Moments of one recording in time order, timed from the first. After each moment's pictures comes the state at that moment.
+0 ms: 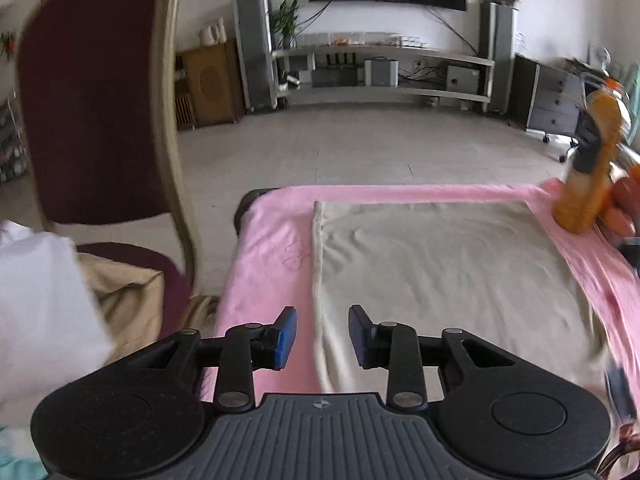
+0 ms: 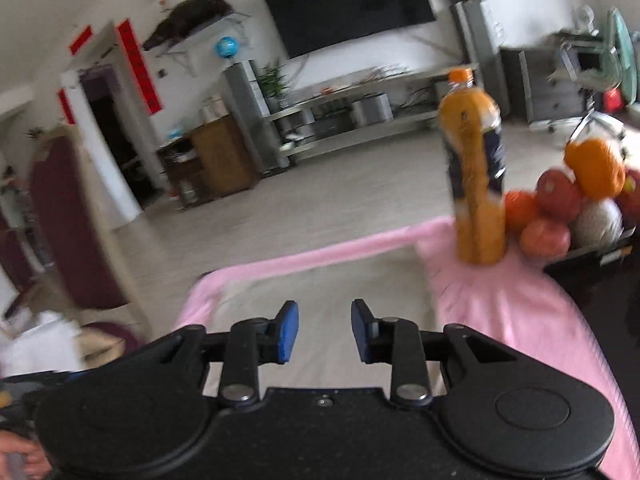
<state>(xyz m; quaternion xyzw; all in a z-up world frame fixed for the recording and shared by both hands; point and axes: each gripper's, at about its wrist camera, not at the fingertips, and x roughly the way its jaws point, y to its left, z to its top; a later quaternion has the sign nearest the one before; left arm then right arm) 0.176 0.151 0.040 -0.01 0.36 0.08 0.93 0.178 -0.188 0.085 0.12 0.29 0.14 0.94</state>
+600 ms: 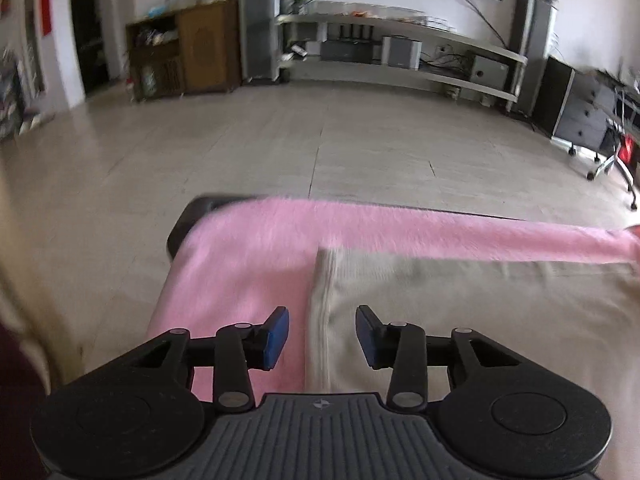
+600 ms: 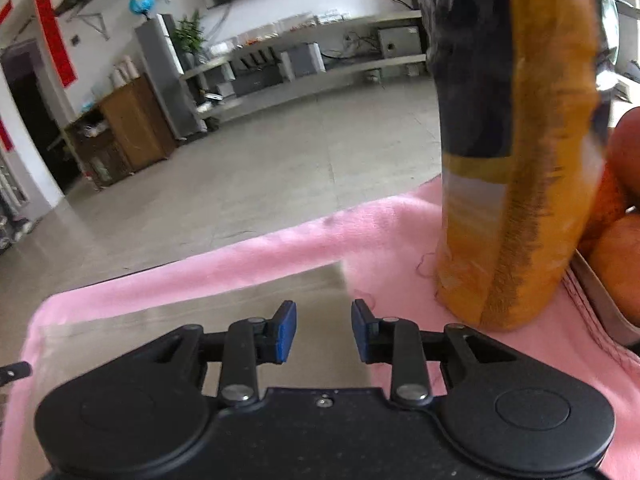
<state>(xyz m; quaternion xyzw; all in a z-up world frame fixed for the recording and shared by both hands) 0.399 0.218 -0.072 -0.03 0.37 0.08 0.92 0.436 -0.177 -0.077 0.11 0.37 0.05 0.92</state>
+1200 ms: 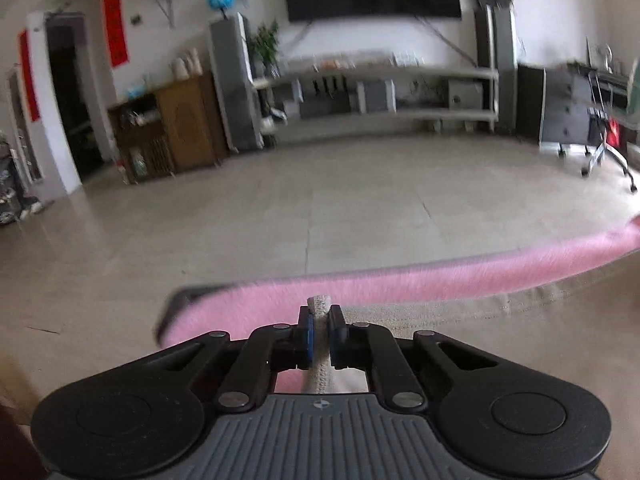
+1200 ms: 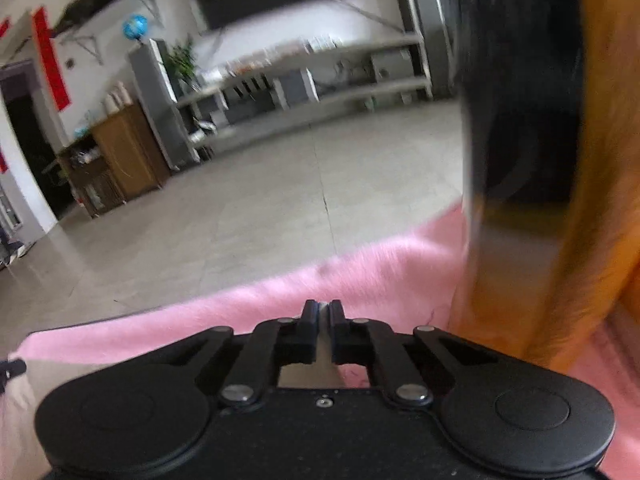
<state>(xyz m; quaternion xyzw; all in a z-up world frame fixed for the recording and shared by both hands) 0.399 0.185 -0.045 0.05 0.28 0.08 0.95 0.448 -0.175 -0.065 0.12 0.31 0.06 0.94</state>
